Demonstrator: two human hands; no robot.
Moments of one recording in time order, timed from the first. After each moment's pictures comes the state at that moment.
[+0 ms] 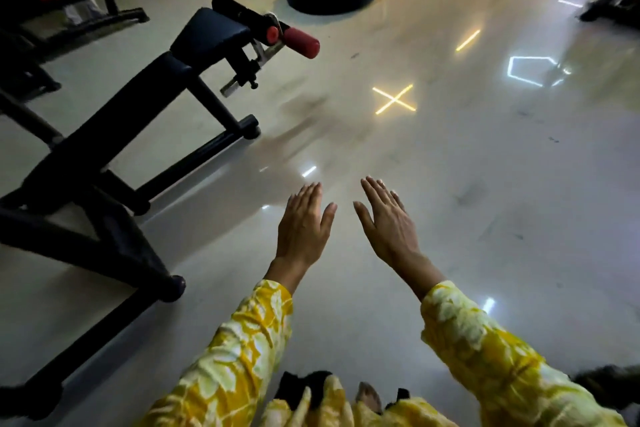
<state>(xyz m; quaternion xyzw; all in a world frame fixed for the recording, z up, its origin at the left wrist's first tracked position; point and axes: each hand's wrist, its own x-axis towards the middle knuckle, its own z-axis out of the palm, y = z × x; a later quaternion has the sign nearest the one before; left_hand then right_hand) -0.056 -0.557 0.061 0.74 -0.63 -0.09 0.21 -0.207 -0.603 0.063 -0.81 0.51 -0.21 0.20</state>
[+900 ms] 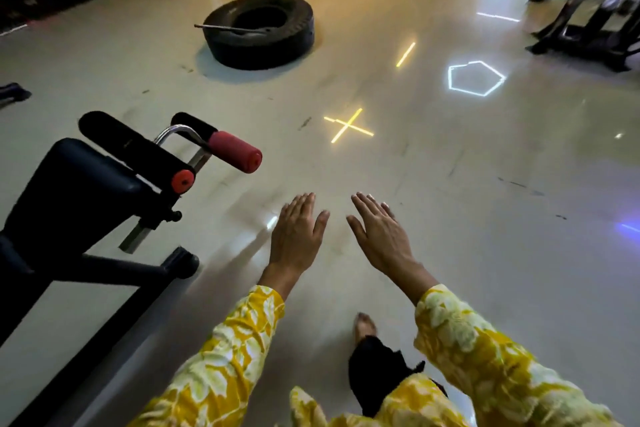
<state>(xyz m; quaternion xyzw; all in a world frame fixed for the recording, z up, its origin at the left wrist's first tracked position) 0.088 -1.307 0.040 0.69 -0.69 -0.13 0.19 -0.072 -1.319 0.036 -0.77 0.59 -0.15 0.18</state>
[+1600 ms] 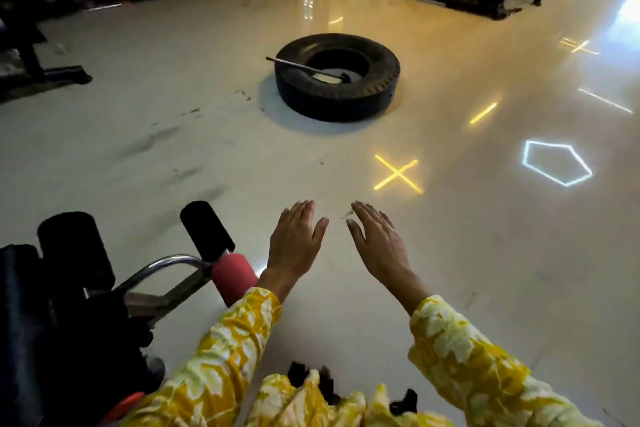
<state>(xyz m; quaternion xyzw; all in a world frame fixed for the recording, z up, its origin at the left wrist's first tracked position) 0.284 -1.878 0.048 0.78 -0.57 -0.12 0.22 0.133 -1.928 0.067 -0.84 0.48 -0.14 0.20</state>
